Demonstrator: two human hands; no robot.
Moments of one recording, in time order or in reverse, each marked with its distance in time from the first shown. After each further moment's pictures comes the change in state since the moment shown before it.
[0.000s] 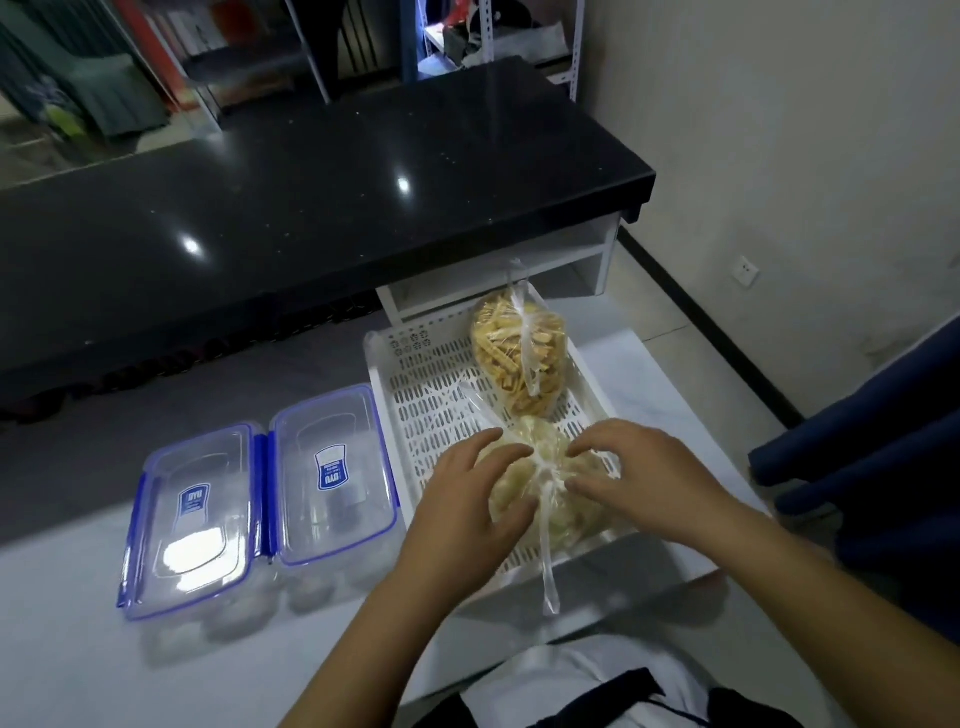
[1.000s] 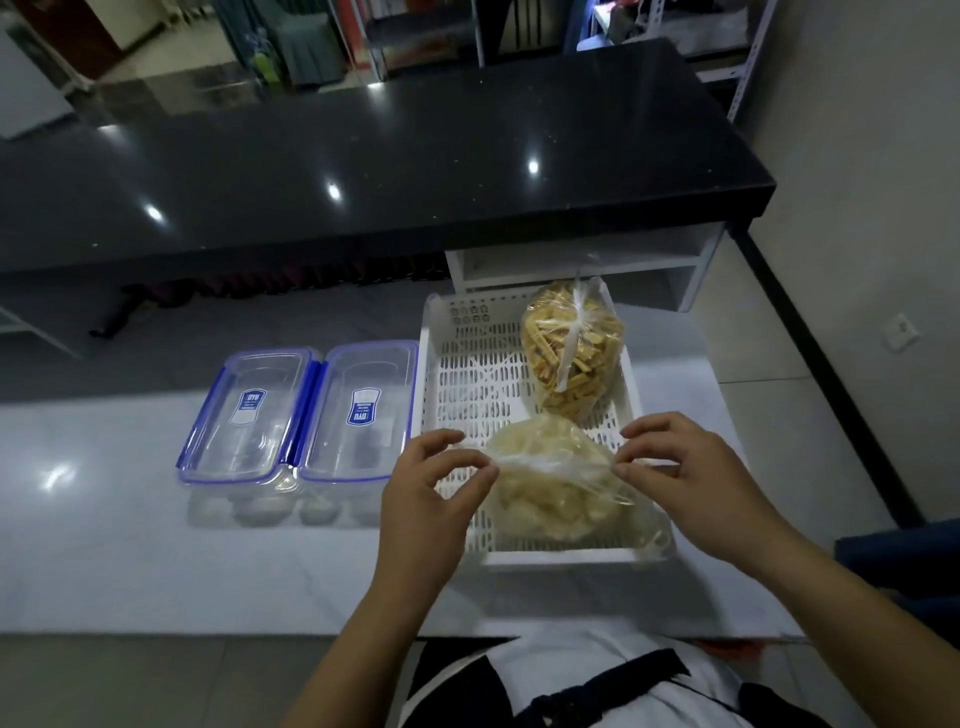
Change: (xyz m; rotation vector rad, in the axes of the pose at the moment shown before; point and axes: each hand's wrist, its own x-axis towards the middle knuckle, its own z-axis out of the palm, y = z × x) left_hand -0.024 0.029 0.025 -0.280 0.573 -0.455; right_hand 0.020 0.043 -0.027 0.397 -0.072 -0.139
